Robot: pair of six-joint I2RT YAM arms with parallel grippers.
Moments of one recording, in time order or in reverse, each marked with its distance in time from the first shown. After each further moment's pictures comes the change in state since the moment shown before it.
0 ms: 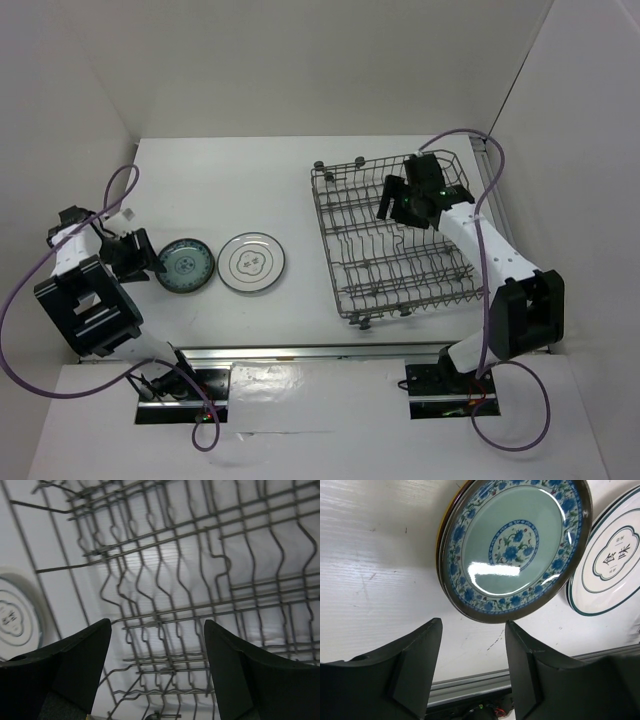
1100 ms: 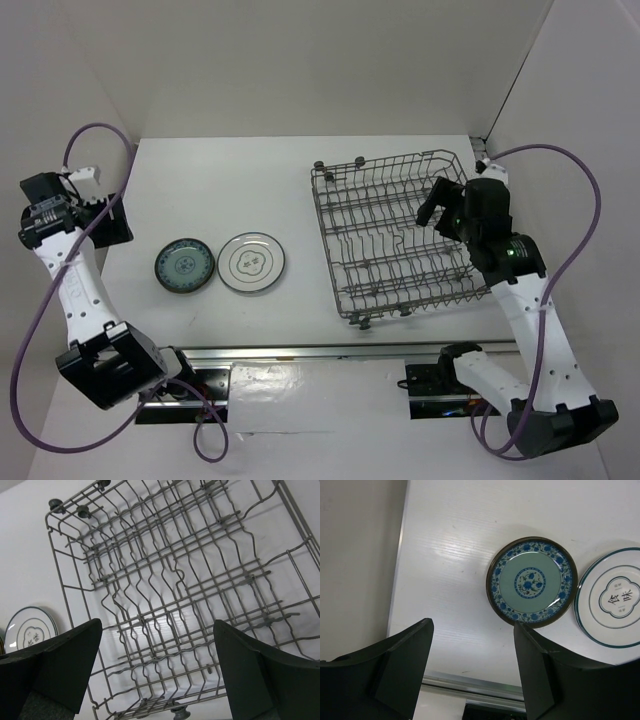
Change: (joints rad) left arm -0.045 -0.320 0.223 -0.034 -0.200 0.001; right arm -0.122 -0.506 -0.123 -0.114 0.136 -0.008
